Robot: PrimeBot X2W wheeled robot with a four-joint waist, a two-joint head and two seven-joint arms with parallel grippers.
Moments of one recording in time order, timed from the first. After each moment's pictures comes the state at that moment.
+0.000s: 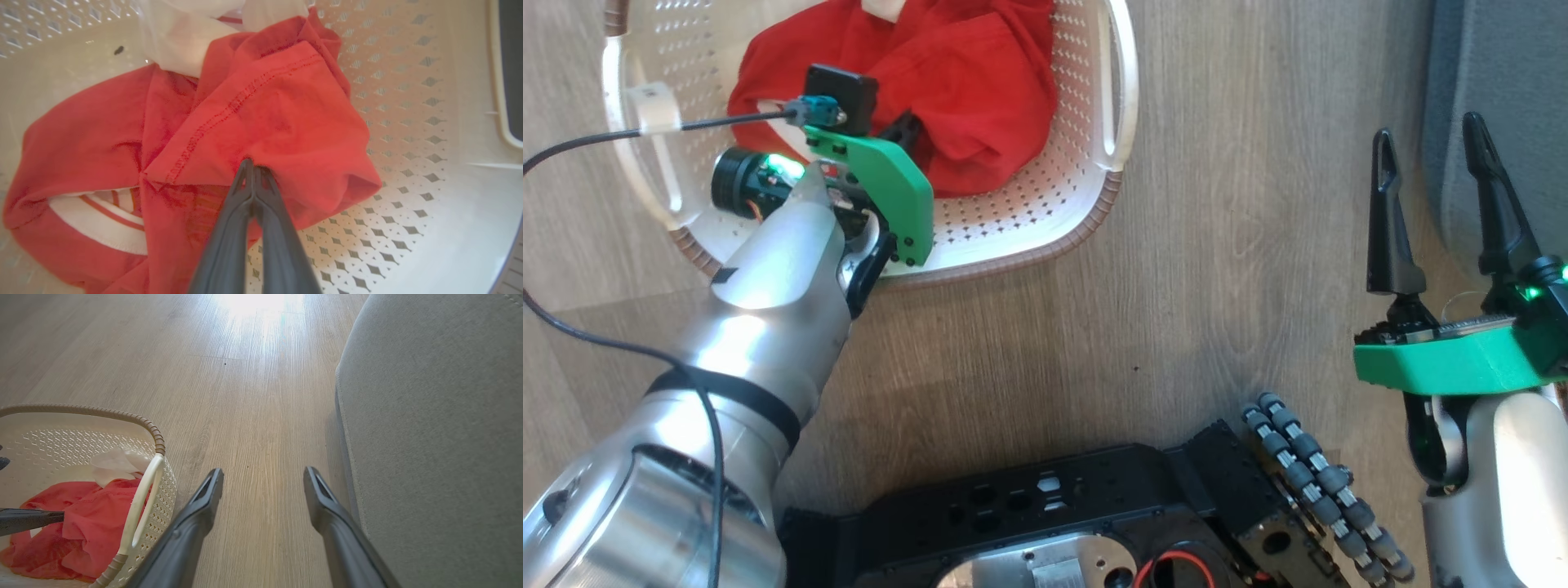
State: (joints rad) left arm -1.06 0.04 -0.81 1.18 -0.71 -0.08 -0.17; right arm -0.23 -0.05 -0.05 -0.10 0.05 0.13 -0.26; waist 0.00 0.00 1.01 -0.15
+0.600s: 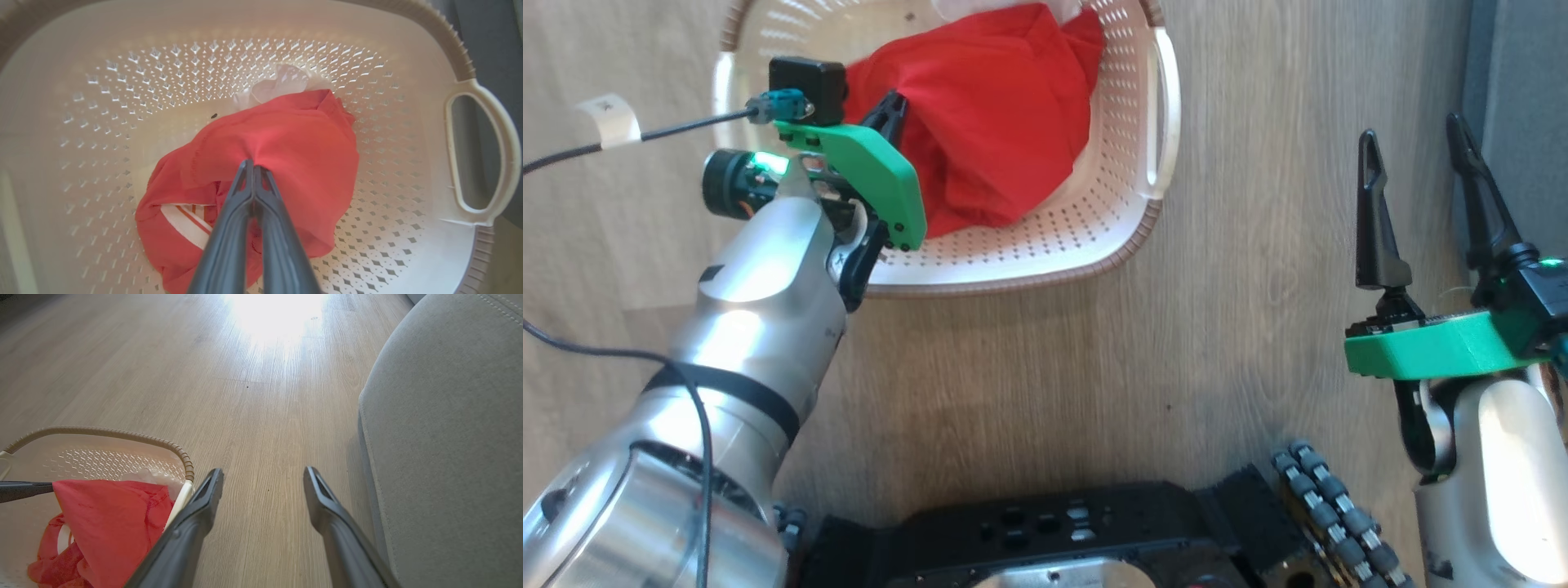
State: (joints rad) left arm -1.08 0.04 -0.78 1.21 -0.81 -0.08 -0.25; right arm -0.26 -0.05 -0.05 -0.02 0.02 0.13 -0.26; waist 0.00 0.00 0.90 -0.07
